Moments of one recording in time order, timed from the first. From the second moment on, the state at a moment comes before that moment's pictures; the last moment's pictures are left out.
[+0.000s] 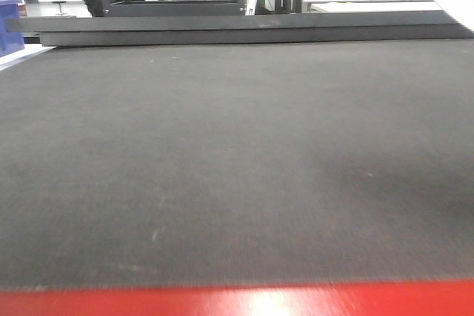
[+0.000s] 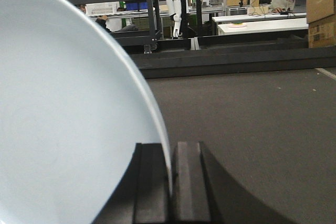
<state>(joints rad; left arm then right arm) -0.02 -0.01 0.03 -0.13 0.05 0.16 0.05 0.24 -0.30 0.09 0.09 0.06</state>
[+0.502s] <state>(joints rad) -0.02 -0.01 0.03 -0.13 0.05 0.16 0.05 0.24 -0.30 0.09 0.09 0.06</state>
